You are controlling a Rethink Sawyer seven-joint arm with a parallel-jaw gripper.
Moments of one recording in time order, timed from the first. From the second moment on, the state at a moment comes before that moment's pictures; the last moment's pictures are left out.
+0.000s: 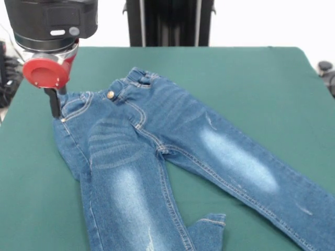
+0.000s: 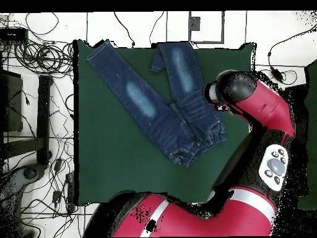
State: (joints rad) arm -0.19 -0.30 -0.47 1.11 0.40 0.87 2.62
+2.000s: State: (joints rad) arm -0.26 -0.36 -0.25 1.23 0.31 0.88 2.62
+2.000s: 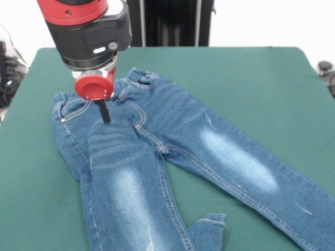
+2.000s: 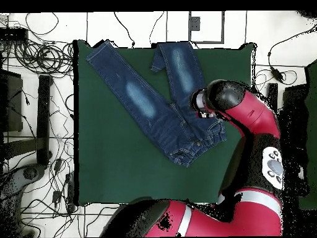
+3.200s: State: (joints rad) arm -0.32 -0.39 -0.22 1.34 0.22 0.91 2.62
